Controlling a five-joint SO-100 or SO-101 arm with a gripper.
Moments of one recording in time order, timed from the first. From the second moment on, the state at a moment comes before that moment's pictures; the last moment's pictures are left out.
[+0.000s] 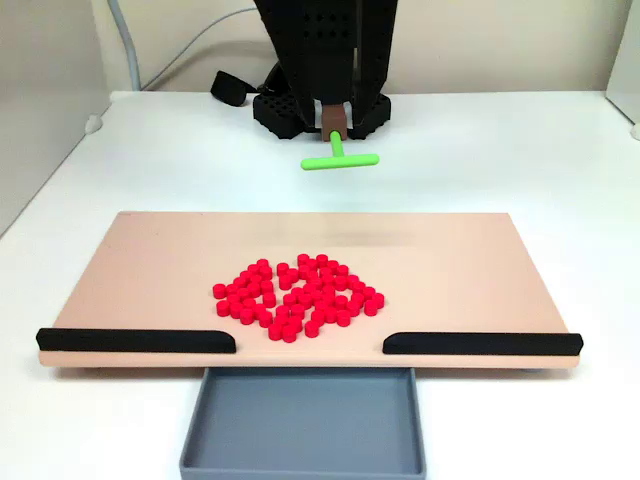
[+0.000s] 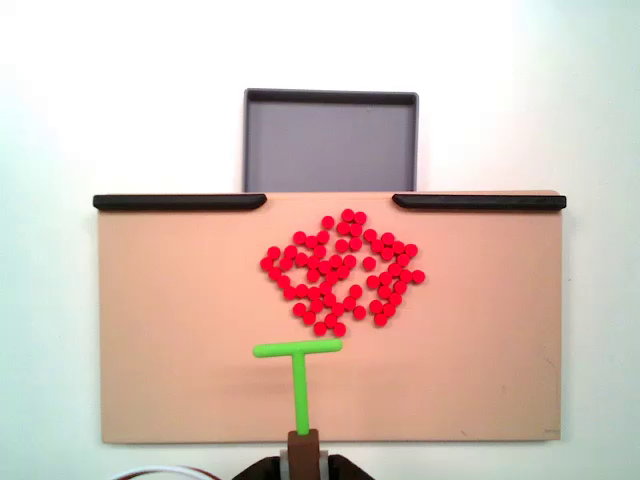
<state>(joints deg) -0.4 103.3 100.6 88.2 -90.5</state>
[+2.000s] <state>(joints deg) 4.0 101.3 100.6 88.2 -96.2</state>
